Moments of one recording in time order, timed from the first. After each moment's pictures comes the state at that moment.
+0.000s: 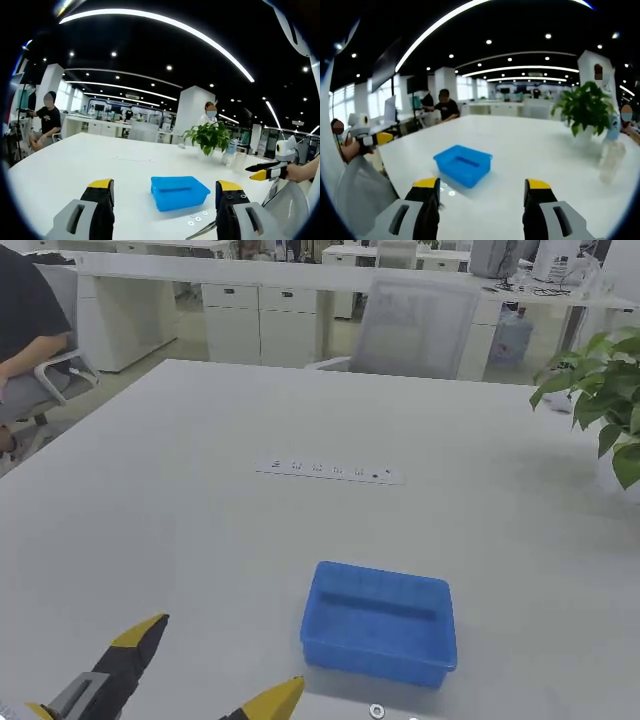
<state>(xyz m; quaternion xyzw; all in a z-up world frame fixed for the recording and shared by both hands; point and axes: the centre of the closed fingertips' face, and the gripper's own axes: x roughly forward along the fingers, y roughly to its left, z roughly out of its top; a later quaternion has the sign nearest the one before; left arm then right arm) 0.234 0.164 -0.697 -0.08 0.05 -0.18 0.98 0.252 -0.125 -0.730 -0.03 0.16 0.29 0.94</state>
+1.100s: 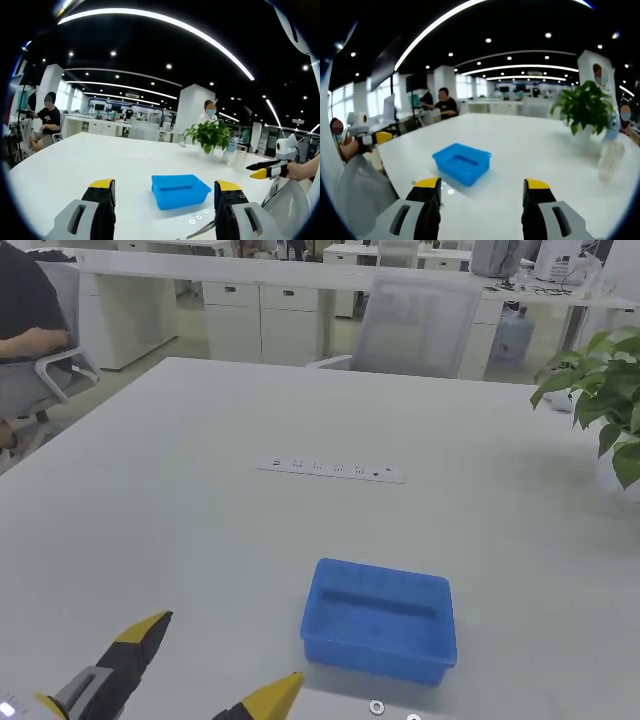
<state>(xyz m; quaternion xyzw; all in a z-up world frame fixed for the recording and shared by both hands) 0.234 0.163 -0.698 -0.07 0.05 -0.18 0.98 0.249 -0.121 -0.725 -0.03 0.17 0.29 0.94</state>
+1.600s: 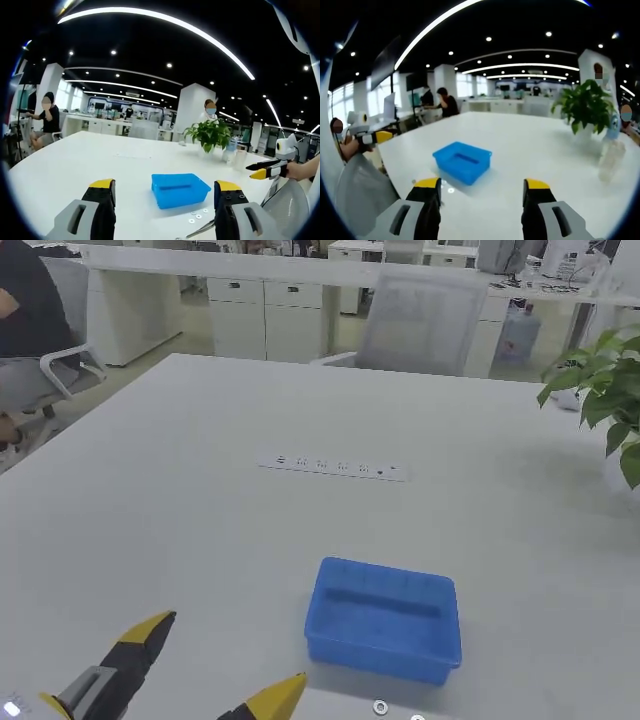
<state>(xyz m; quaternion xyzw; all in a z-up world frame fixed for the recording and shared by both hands) 0.234 0.162 -0.700 -0.08 0.06 -0.18 0.98 0.250 -0.121 -0.729 -0.03 0.17 0.29 0.94</state>
